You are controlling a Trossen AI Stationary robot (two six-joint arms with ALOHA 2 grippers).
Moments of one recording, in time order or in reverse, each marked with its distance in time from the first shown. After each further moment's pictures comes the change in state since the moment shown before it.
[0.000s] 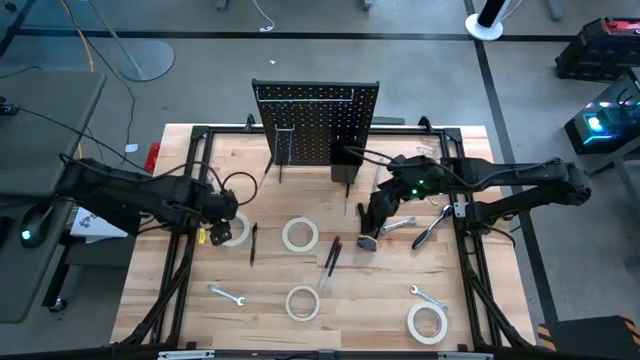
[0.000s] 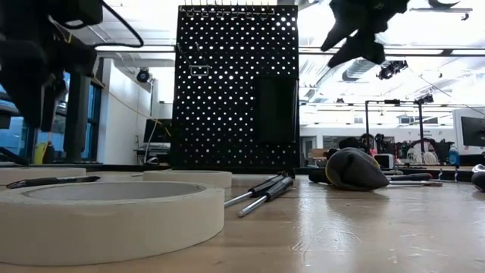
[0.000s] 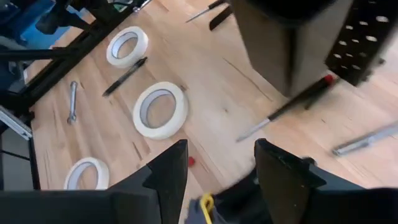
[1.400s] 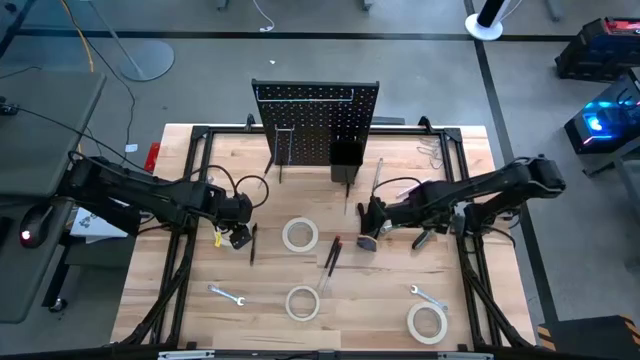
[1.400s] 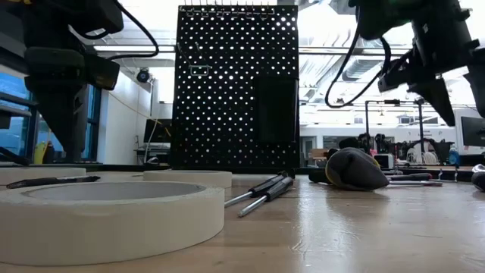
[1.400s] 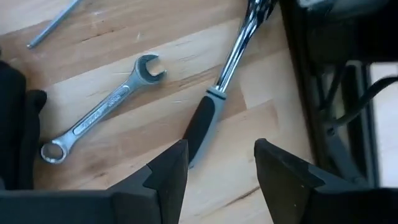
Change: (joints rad) left arm 0.003 0.147 -0.024 0.277 0.063 -0.142; right arm 0.182 0.322 -0.004 -0.763 -0.149 1.388
